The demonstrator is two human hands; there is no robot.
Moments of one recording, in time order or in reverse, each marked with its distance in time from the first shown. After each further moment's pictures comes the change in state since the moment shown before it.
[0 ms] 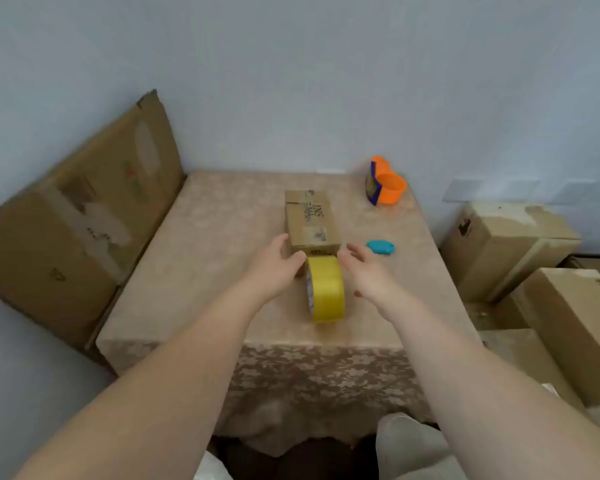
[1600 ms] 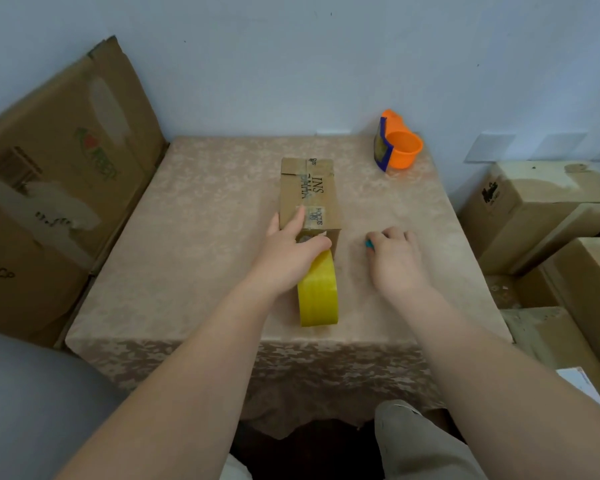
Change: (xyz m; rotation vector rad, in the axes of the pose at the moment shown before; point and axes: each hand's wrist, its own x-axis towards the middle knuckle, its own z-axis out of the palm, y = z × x) left_hand 0.025 0.003 0.039 -0.120 -0.059 -0.004; right_hand 0.063 0.066 -0.010 -0.830 0.277 -0.260
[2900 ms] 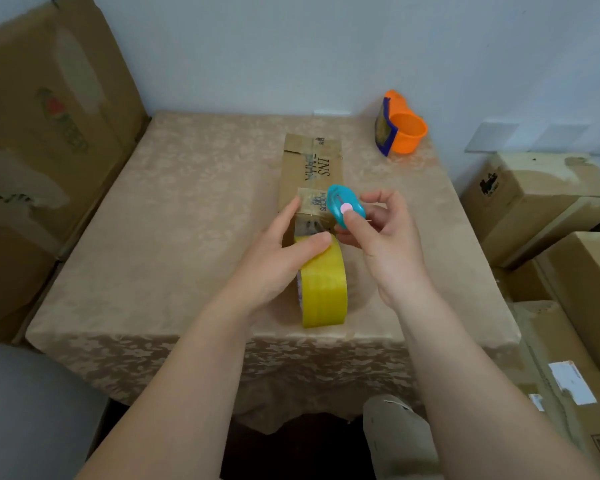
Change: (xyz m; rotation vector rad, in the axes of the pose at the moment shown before) left_hand -0.002 -0.032 -0.002 -0.267 -0.067 0.047; right_hand -0.030 -0.053 -0.041 1.326 0.089 0.130
